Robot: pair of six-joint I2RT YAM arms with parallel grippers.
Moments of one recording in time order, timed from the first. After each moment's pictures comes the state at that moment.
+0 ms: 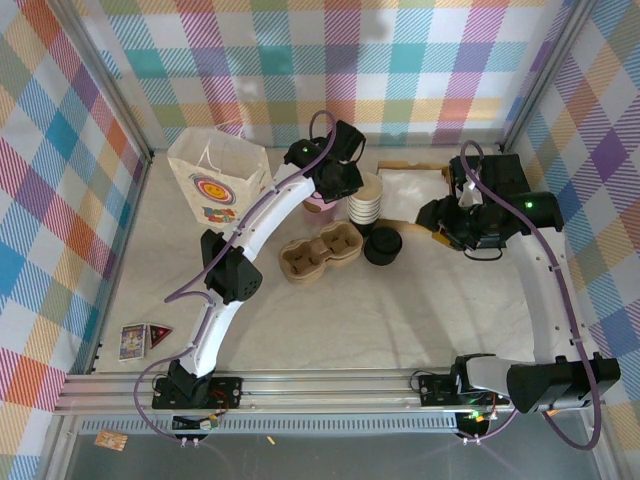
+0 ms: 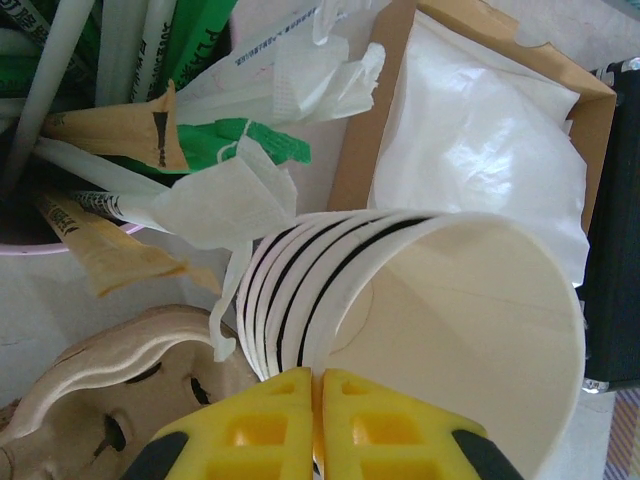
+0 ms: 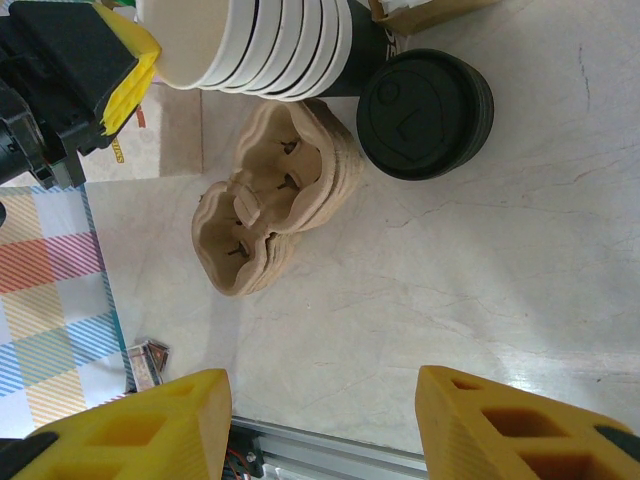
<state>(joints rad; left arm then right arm) -0.68 2.31 2.54 -1.21 -0.04 -0.92 0.10 1.24 1.47 -1.27 -0.48 0.55</state>
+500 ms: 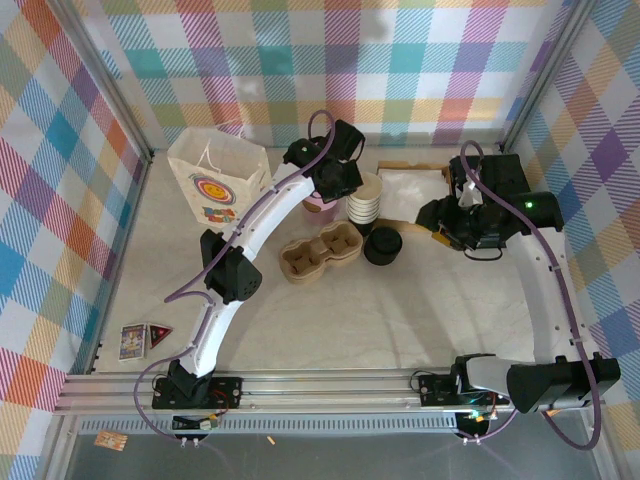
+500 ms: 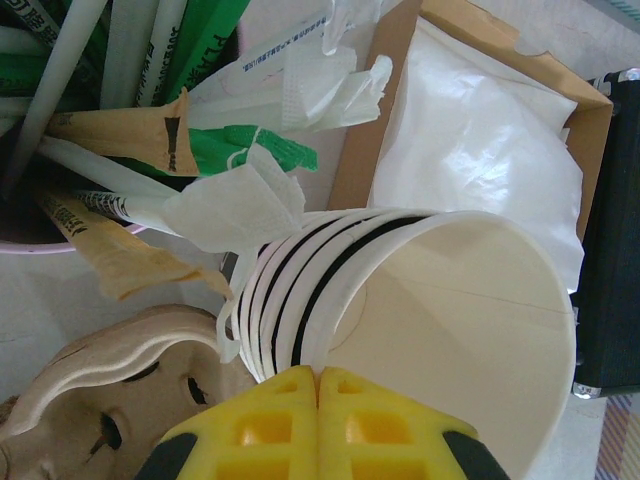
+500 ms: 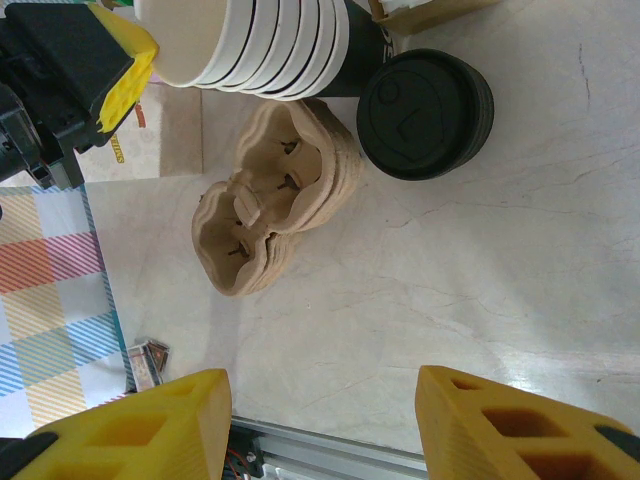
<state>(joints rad) -0.68 2.31 2.54 -1.21 -0.04 -0.94 0.10 1.24 1.47 -1.27 -0.48 0.55</state>
